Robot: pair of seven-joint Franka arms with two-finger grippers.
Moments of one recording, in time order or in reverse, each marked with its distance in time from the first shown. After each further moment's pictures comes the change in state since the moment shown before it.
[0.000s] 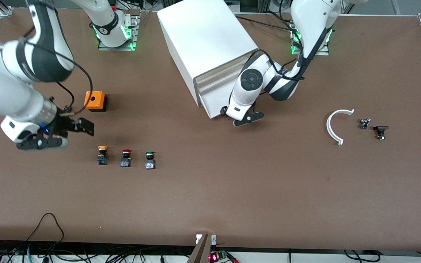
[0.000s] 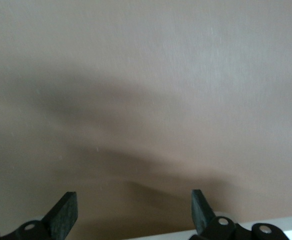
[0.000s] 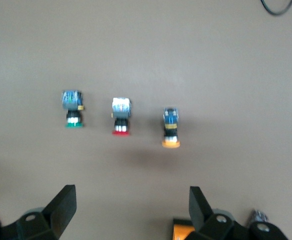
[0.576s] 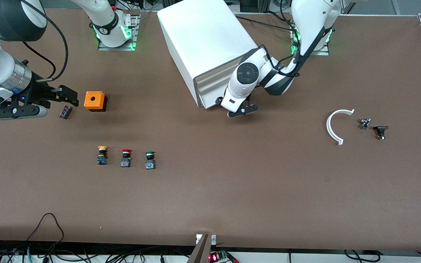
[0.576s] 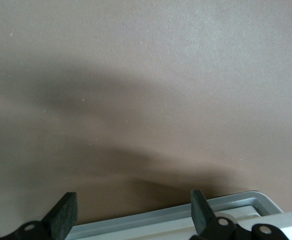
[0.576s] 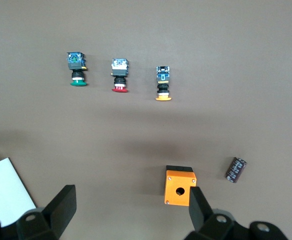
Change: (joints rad) left arm 0.071 -0.005 -0.123 -0.038 0.000 0.000 -0.017; right arm 0.007 -0.125 -0.019 0.018 -0.015 -0.205 0.004
